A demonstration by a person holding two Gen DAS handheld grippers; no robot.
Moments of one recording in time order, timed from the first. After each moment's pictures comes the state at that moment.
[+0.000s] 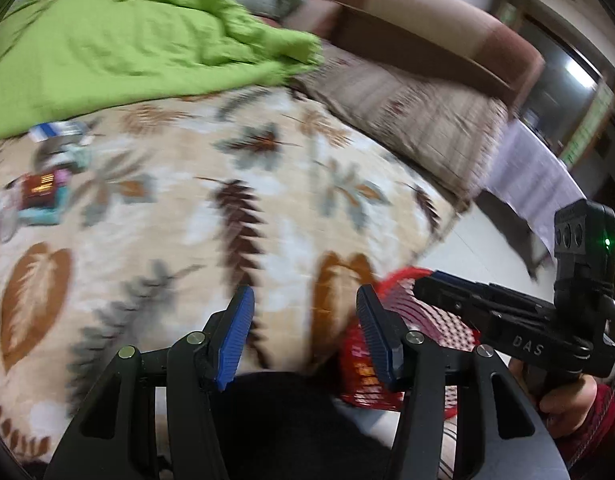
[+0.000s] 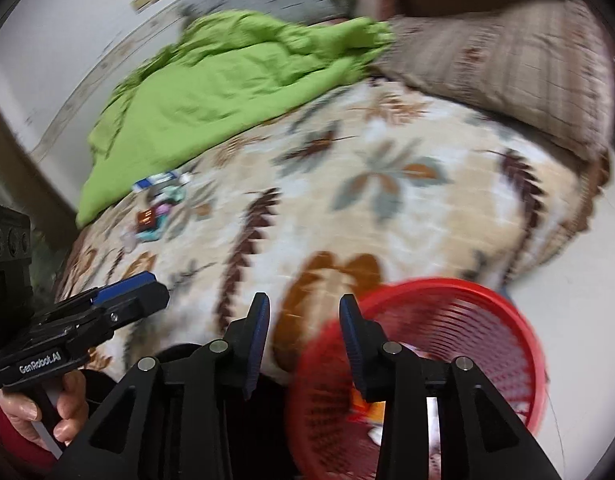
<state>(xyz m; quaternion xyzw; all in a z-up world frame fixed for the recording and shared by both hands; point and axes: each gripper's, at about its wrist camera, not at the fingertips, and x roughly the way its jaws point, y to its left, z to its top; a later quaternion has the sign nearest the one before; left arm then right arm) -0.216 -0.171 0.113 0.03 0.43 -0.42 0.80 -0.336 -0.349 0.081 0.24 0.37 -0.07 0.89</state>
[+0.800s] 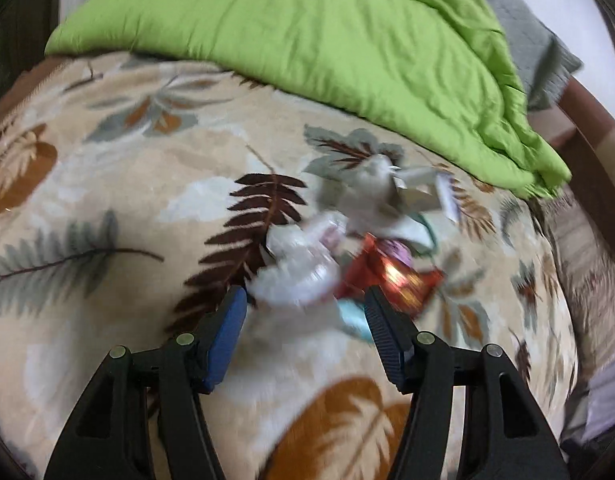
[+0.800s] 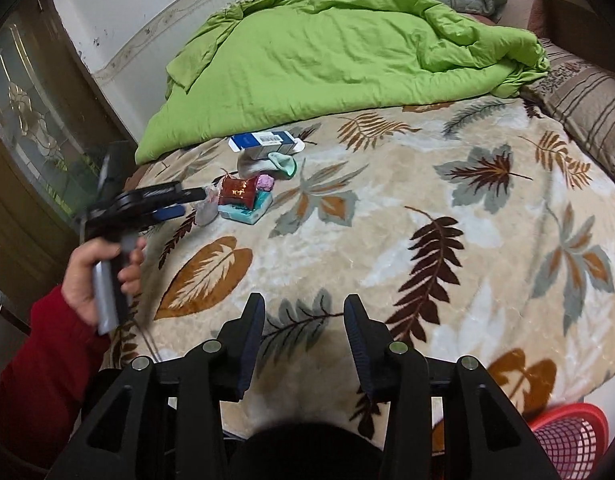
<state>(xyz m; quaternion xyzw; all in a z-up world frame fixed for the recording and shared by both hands) 0.063 0.011 0.045 -0.11 0.48 -0.14 0.86 -0.198 -0.257 0.087 0.16 0.41 0.06 0.90</state>
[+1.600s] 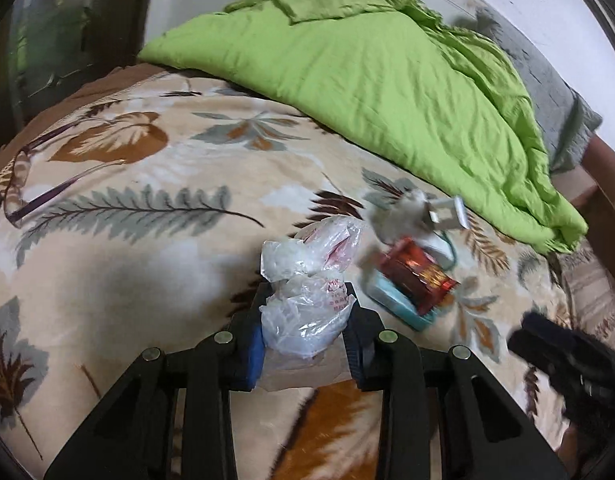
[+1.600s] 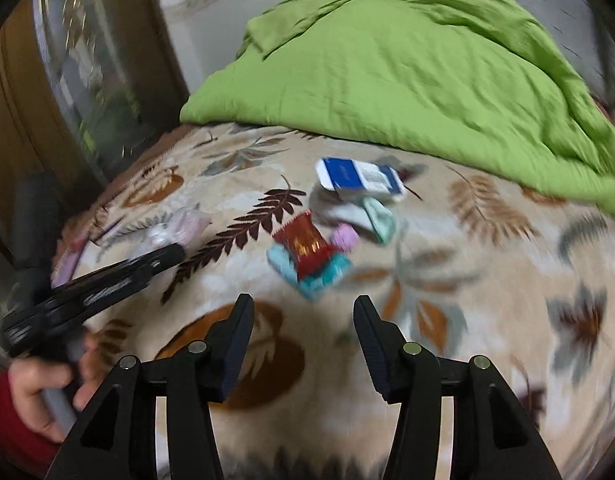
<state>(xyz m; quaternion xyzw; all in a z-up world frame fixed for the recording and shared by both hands) -0.027 0.056 0.061 -0.14 0.39 -0.03 0.91 -0.035 -0.166 0.083 0.02 0.39 0.18 0.90</state>
